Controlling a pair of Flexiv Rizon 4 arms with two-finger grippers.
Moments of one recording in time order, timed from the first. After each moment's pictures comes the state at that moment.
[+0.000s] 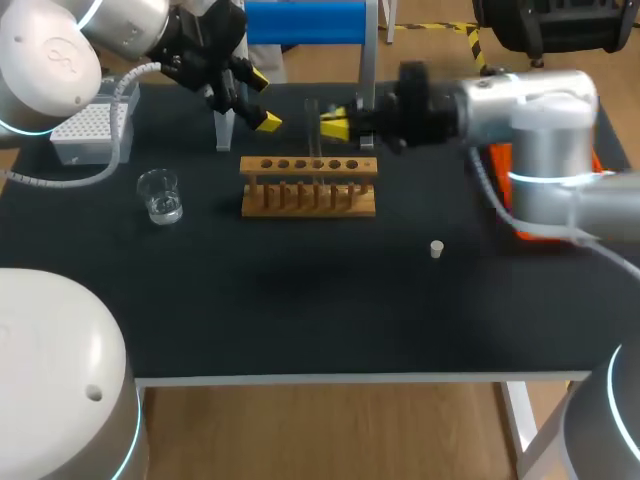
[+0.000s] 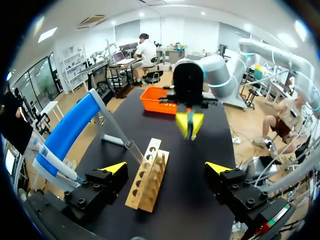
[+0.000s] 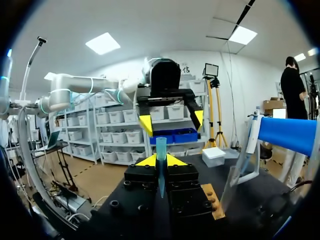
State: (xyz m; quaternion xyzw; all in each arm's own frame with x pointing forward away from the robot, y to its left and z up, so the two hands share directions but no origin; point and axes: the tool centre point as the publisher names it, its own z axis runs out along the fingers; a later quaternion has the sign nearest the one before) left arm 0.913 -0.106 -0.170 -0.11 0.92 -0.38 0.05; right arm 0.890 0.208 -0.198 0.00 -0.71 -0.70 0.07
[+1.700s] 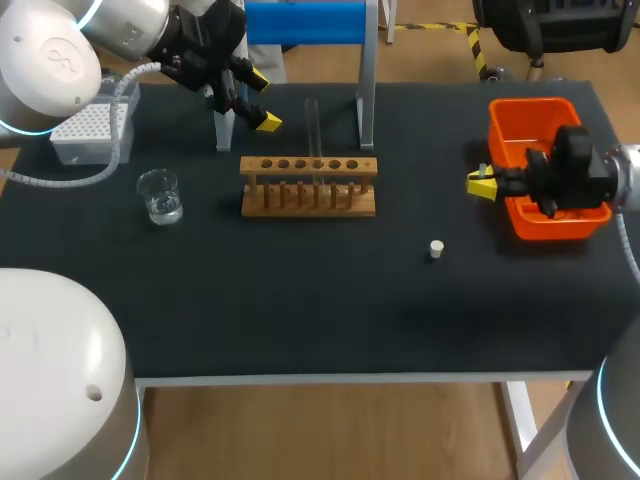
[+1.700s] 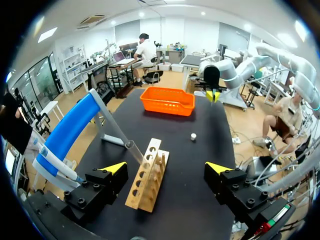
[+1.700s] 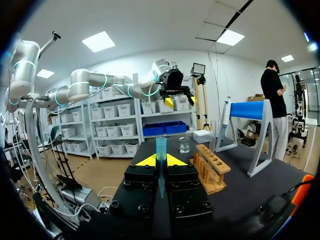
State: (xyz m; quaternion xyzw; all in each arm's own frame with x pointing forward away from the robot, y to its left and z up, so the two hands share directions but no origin) left arm 0.913 -0.106 -0.170 -0.11 0.92 -0.38 0.05; right arm 0.815 0.016 -0.242 -0.05 -0.72 -0.69 0.03
